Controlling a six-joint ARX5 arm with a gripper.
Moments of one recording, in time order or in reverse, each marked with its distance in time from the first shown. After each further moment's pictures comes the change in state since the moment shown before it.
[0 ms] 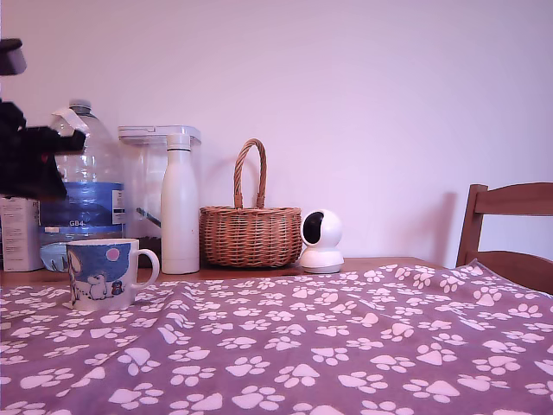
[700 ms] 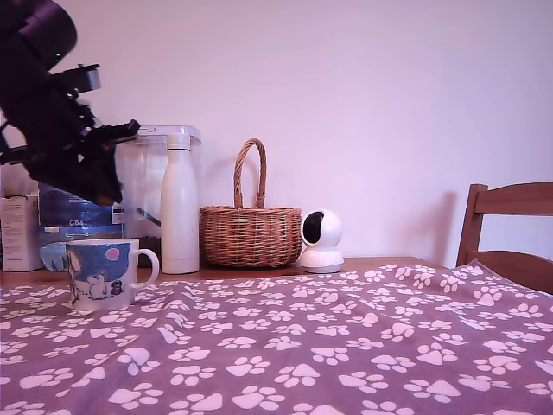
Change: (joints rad) arm 0.006 0.366 0.583 -0.562 0.189 0.007
